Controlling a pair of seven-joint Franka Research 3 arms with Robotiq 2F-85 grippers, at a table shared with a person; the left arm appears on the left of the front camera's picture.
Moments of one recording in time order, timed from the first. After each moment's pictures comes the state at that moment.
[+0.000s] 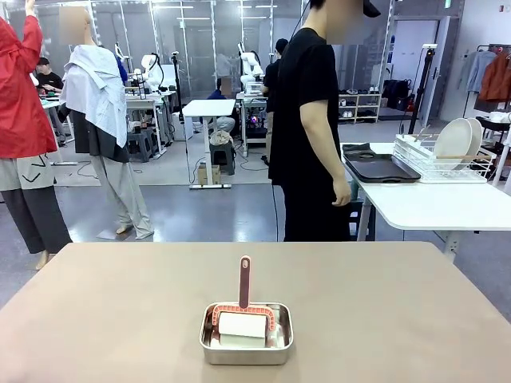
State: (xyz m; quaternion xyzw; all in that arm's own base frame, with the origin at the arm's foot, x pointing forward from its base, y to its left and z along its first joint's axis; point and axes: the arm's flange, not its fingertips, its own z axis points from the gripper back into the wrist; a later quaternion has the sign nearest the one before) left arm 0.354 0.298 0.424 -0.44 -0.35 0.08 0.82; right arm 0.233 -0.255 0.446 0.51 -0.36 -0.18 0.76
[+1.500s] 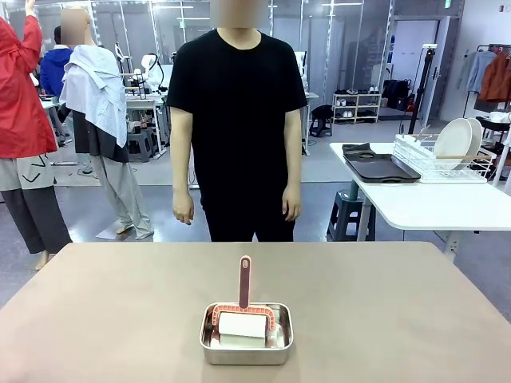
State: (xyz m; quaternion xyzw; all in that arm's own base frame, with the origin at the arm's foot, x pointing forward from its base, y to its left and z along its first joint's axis) left arm 0.354 0.298 0.424 -0.44 -0.35 0.08 0.82; right arm 0.233 -0.255 0.446 0.51 -0.36 -0.18 0.76
